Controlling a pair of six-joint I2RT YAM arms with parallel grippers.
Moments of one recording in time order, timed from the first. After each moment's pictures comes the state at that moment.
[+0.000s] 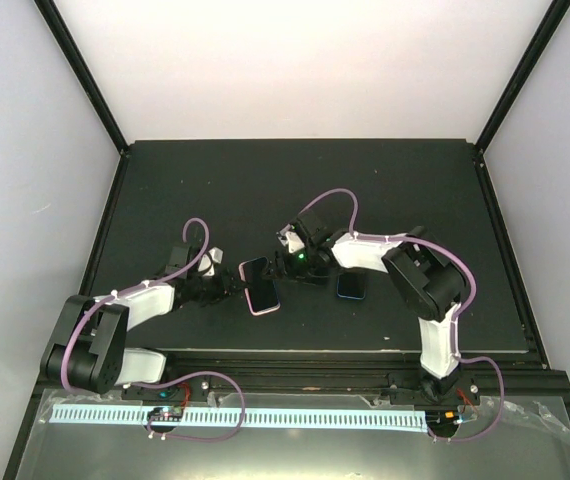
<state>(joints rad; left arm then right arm) -0.22 1.32 0.40 -0.06 0.58 -0.63 0.74 1.96 1.16 -0.20 -0.56 0.65</state>
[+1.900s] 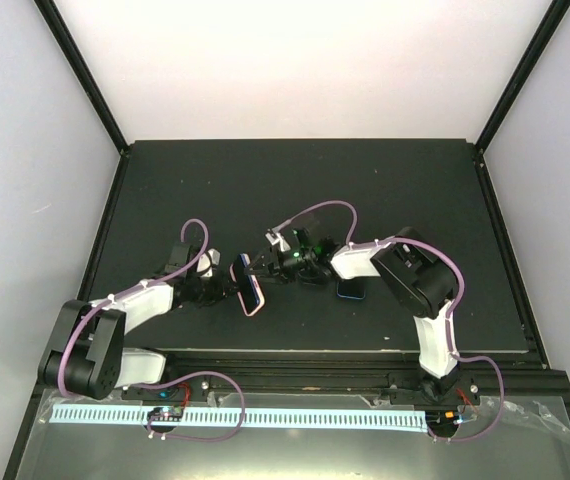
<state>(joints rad) -0.22 1.30 0.42 -0.16 0.49 -0.60 0.76 2.01 1.03 0.42 -0.85 1.07</state>
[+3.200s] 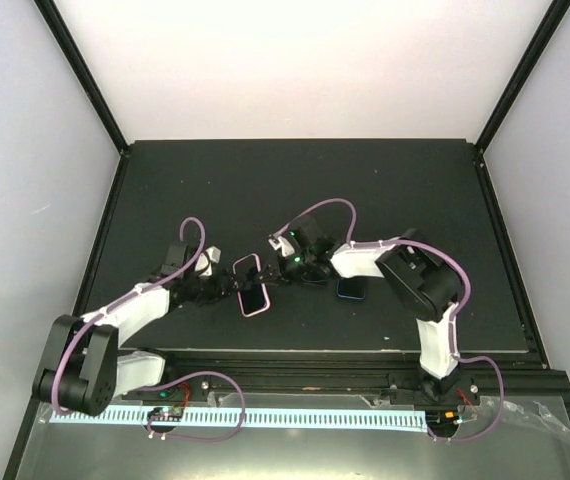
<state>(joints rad) -0.22 1.23 0.42 -0.20 0.53 -0.60 0.78 2.00 1.08 0.14 -0.76 0.86</state>
